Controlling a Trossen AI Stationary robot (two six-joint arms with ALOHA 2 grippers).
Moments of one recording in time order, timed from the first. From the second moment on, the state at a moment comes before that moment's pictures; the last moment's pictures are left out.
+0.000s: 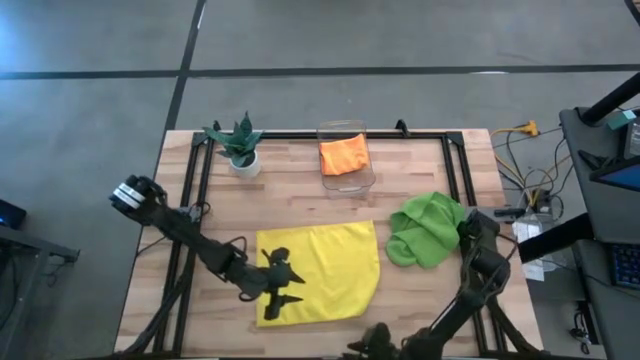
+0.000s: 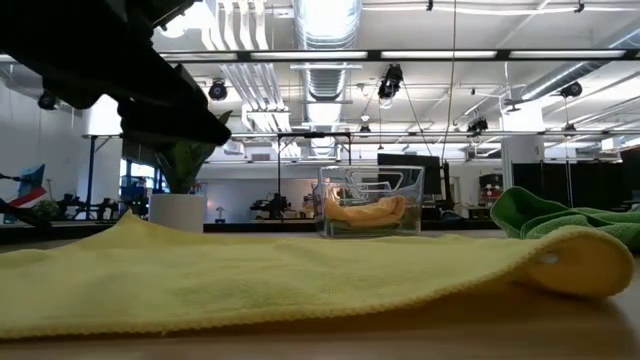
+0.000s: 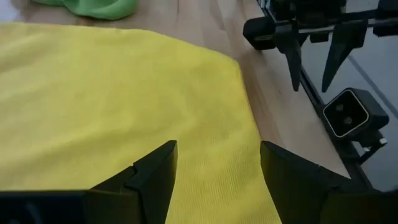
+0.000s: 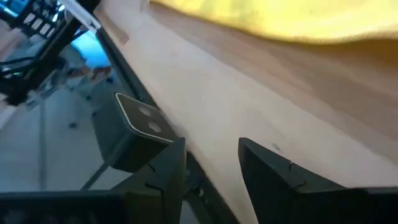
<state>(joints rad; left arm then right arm) -0.59 1.59 0.69 0.39 -0.32 -0.44 0.94 2.32 1.54 -0.19 0.83 1.57</state>
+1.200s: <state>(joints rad) -0.58 1.80 0.66 0.29 -0.12 -0.59 0.92 2.33 1.68 -1.12 0.55 1.73</state>
